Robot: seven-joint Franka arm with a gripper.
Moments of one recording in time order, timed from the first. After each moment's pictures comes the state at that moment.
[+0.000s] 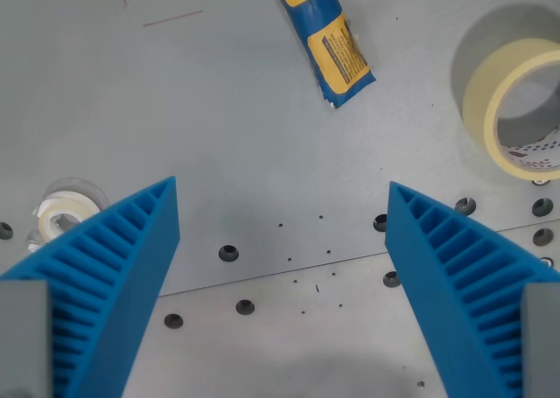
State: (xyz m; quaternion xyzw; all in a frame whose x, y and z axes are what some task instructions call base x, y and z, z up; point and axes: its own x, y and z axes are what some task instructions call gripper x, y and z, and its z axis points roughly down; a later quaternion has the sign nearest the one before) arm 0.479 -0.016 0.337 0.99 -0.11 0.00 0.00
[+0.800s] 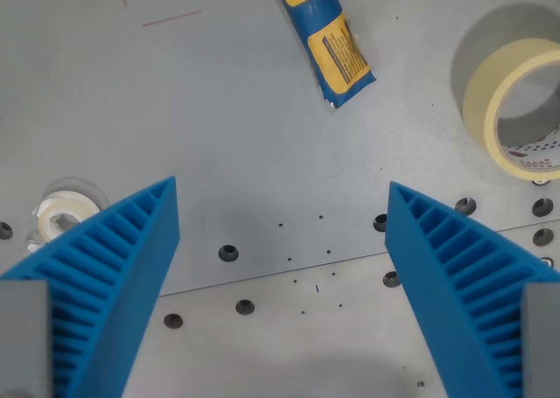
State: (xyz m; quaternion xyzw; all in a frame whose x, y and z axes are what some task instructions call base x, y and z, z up) arm 0.479 -0.015 0.337 0.99 -0.11 0.00 0.00
